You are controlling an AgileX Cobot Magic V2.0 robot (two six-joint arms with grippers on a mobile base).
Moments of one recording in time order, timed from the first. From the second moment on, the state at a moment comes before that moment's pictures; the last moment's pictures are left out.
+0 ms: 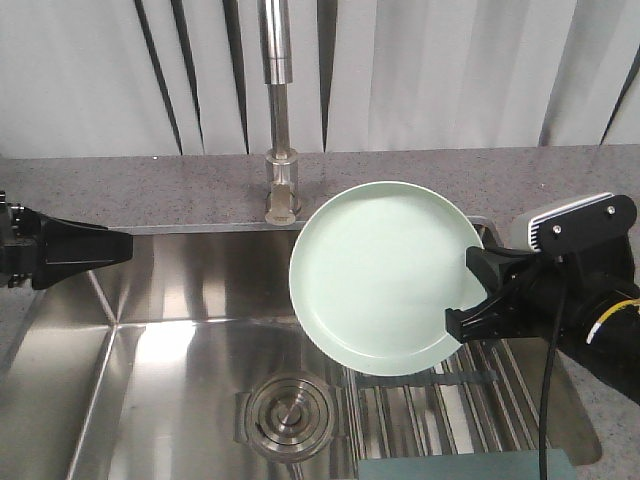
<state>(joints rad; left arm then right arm) 0.26 1.42 -0.92 -1.31 1.20 1.28 0.37 1.15 -0.53 0.01 -0.19 -0.02</state>
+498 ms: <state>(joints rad) 0.26 1.42 -0.92 -1.31 1.20 1.28 0.36 1.19 -0.69 0.16 -0.09 0.02</state>
